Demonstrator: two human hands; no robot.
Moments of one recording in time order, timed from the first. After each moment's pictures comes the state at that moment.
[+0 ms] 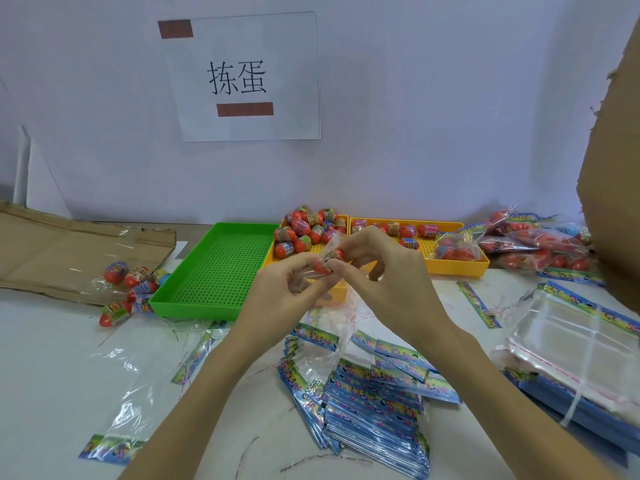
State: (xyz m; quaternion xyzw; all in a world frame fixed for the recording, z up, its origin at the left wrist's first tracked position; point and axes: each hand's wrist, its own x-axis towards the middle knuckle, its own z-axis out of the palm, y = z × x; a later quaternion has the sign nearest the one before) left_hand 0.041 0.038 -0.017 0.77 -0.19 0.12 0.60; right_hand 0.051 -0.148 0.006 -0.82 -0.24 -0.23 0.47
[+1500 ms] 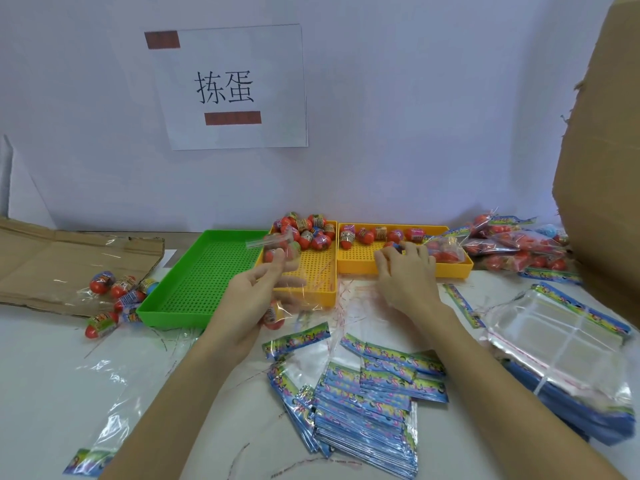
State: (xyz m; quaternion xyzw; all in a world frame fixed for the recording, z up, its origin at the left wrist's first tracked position) left_hand 0.049 0.047 -0.014 0.65 0.04 0.01 0.75; right_hand 0.136 -0.196 -0.046 -0.97 0.01 -0.17 0.16
